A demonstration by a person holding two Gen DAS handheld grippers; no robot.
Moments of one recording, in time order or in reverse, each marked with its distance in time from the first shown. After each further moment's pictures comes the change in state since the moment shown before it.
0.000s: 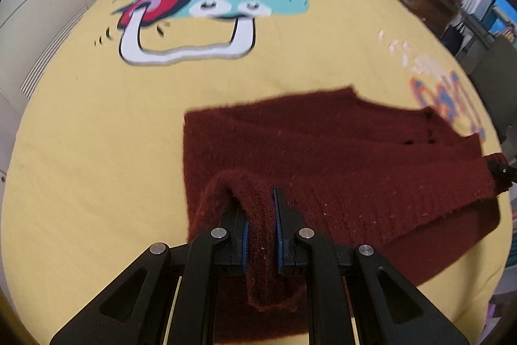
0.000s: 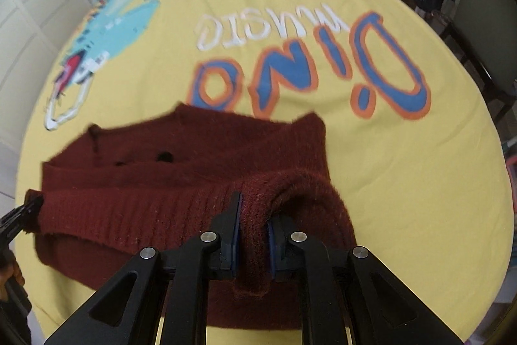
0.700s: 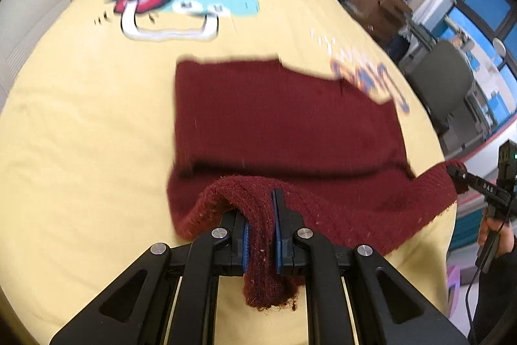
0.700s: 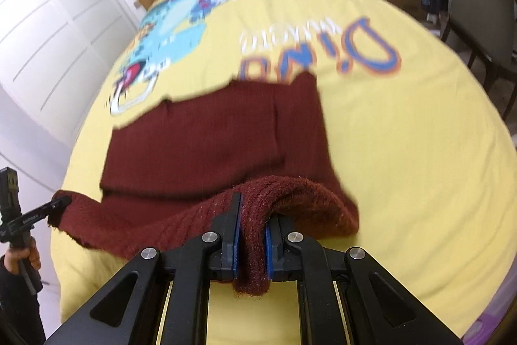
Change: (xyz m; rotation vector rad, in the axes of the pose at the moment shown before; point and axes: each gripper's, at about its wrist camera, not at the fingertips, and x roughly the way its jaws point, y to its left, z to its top) left arm -0.125 -0.014 -0.077 -0.006 -0.074 -0.251; right arm -0.139 -0.027 -0.113 0.009 -0.202 0.203
